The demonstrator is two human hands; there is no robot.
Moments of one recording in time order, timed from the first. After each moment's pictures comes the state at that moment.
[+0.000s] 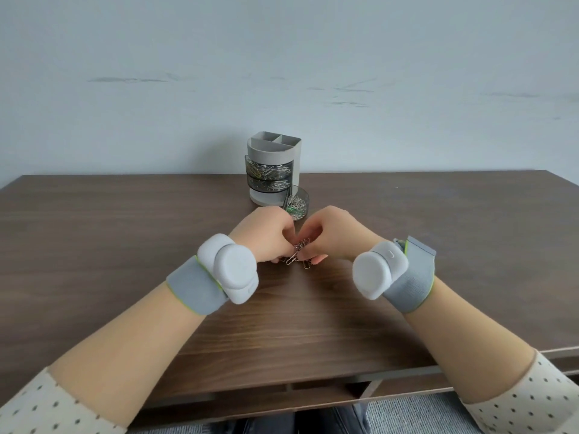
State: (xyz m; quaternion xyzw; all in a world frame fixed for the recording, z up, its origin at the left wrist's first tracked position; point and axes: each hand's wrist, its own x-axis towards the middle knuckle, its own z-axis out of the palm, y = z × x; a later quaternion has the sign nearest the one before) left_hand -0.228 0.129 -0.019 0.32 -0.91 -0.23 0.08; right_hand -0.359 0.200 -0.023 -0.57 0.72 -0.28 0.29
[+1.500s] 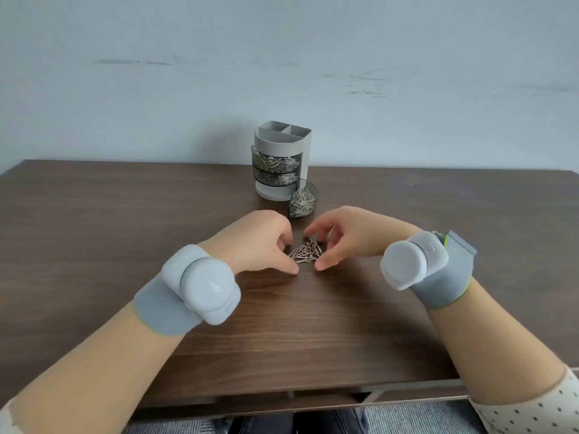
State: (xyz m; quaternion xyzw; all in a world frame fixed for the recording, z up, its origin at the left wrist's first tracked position) left_hand -0.210 0.129 -0.018 0.30 -0.93 -0.20 0.06; right_hand -0.381 0.198 -0.013 -0.65 0.68 -0.15 0.30
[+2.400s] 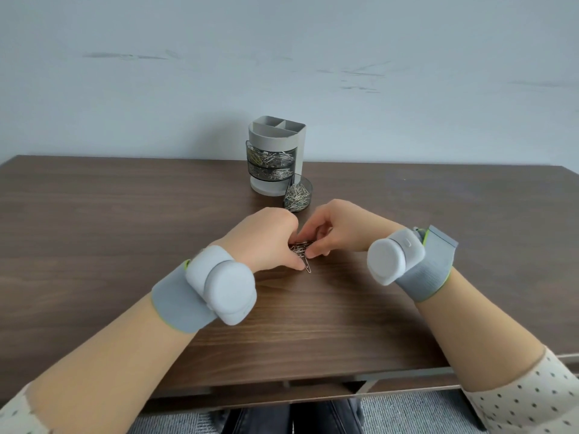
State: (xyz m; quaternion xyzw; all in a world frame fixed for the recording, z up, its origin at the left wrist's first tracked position) left_hand -0.224 0.148 -0.015 0.30 -0.94 -0.14 0.04; right_hand -0.374 0.201 -0.014 -0.67 0.66 -0.19 0.28
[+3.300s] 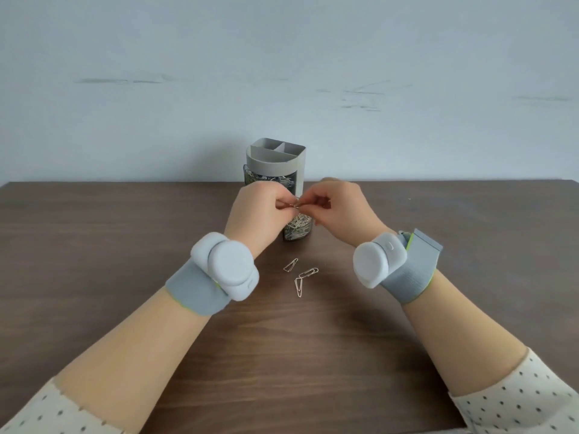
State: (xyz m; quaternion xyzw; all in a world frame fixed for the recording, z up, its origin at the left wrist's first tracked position) left_hand -0.248 0.101 -0.001 0.35 -0.84 -0.24 0.33; right_hand -0.384 0.156 -0.005 -0.64 0.66 -0.38 0.07
